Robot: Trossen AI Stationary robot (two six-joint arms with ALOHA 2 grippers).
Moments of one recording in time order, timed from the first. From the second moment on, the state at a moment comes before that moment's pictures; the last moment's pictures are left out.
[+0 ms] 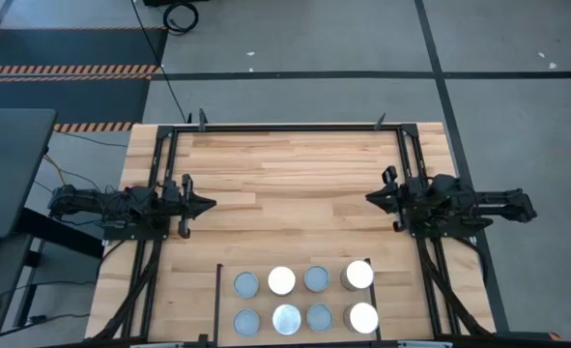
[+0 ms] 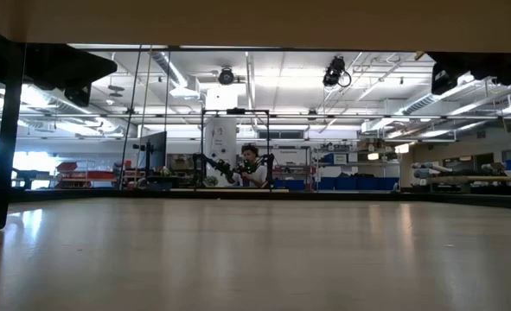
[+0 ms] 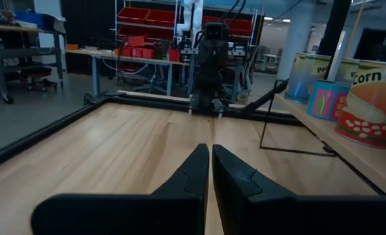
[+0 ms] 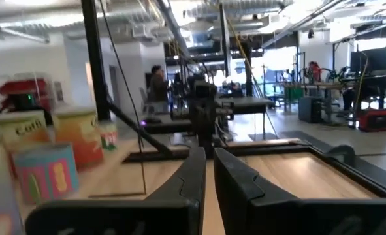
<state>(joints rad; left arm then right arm) -0.15 0.01 0.03 0.01 -0.26 -0.10 -0.03 0.01 0.01 0.21 -0.07 0.08</state>
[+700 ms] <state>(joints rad) -0.07 0.01 0.01 0.03 0.06 -0.05 -0.03 0.02 0.01 0.02 -0.03 0.08</state>
